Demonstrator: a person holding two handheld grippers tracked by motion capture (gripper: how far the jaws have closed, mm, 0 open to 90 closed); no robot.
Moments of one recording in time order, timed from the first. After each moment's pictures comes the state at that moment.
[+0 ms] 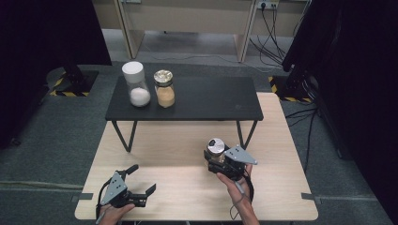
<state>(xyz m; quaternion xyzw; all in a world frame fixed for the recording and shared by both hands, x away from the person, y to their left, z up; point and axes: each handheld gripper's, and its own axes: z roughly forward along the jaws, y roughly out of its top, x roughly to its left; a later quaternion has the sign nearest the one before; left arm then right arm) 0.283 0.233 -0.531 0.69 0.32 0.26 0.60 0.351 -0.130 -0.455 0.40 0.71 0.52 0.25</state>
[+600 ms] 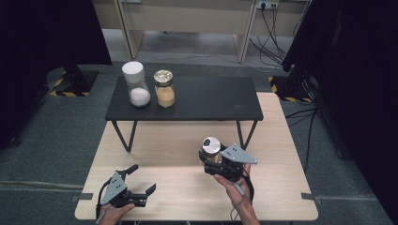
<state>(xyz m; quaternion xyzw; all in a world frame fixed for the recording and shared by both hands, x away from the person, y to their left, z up) 0.283 0.233 -0.531 0.69 0.32 0.26 0.60 0.337 -0.118 -0.426 0.36 0.72 0.54 0.24</state>
